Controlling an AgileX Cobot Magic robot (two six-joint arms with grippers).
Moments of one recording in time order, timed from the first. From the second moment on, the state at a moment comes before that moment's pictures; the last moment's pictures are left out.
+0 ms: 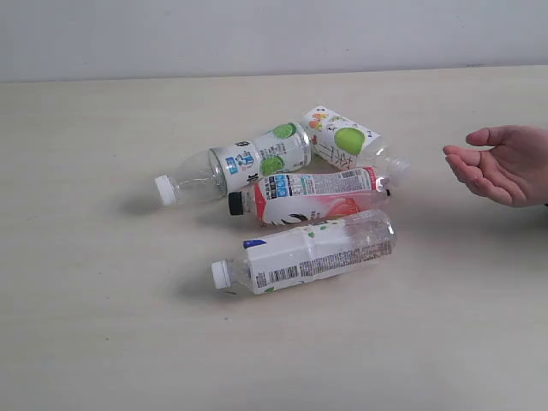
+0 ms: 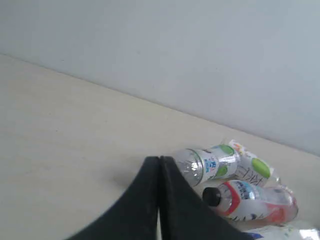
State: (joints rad) left arm -0.18 0.01 0.00 -0.51 0.20 0.07; right arm -0.02 0.01 0.00 -0.08 0.29 0.06
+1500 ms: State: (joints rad) left arm -0.24 1.68 -1.50 -0.18 1.06 0.36; right arm -0.02 0.01 0.00 -0.08 0.29 0.06
